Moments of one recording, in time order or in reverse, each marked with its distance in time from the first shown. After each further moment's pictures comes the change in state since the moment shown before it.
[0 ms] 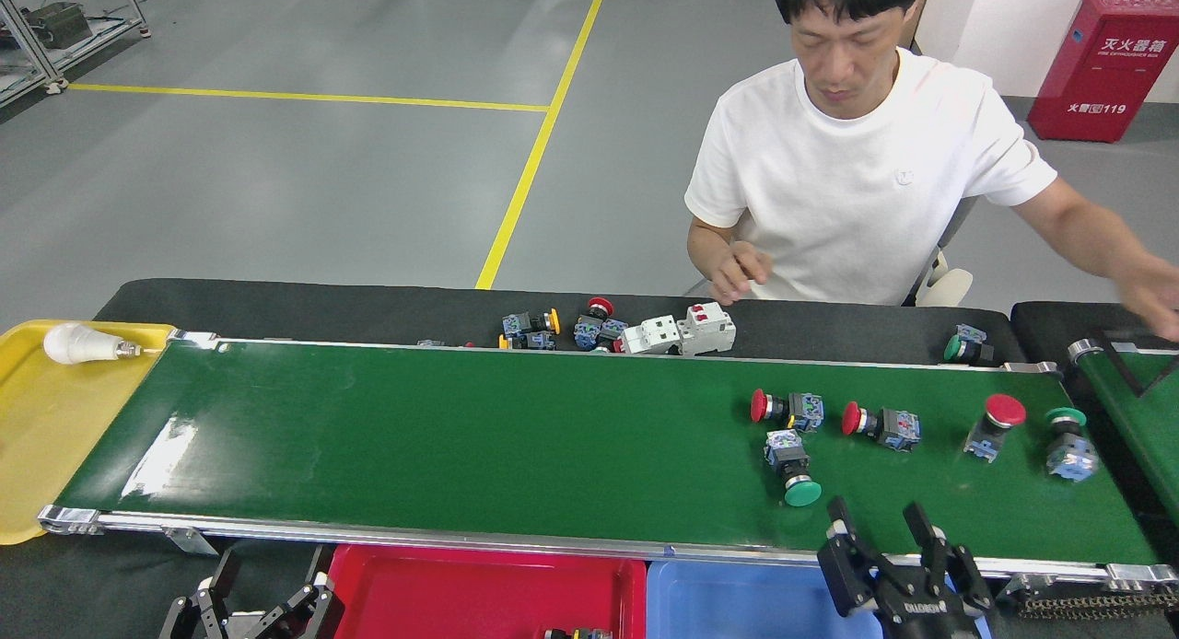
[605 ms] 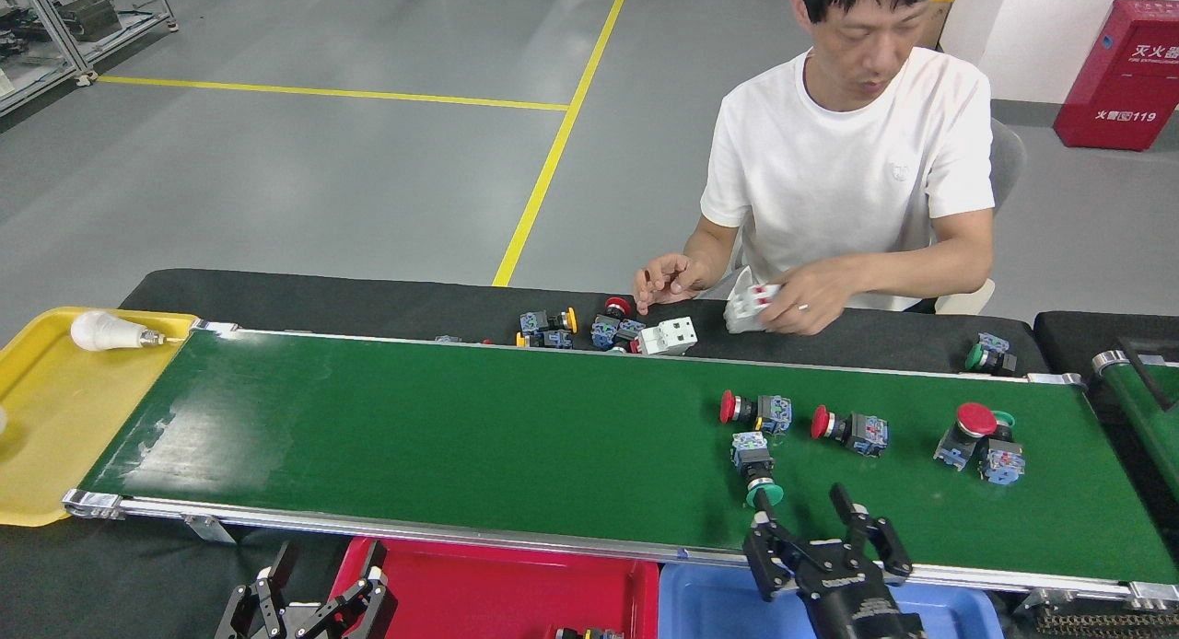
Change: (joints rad) left arm -0.012 0.010 -0.105 0.000 -0.002 0.059 0.004; right arm -0.278 0.037 0.262 0.188 0.225 0.160 0.112
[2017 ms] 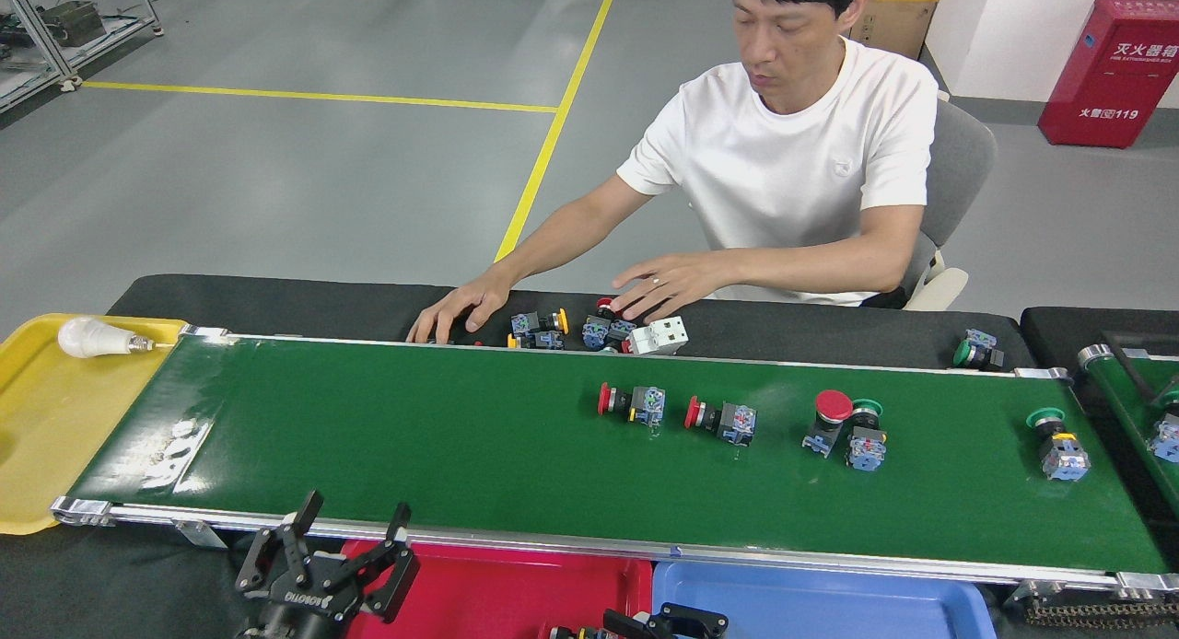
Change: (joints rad) left arm -0.216 0.074 -0.124 0.137 -0.108 -0.012 0.033; right arm 0.140 -0.070 0.124 -0.158 -0.244 -0.804 0.233
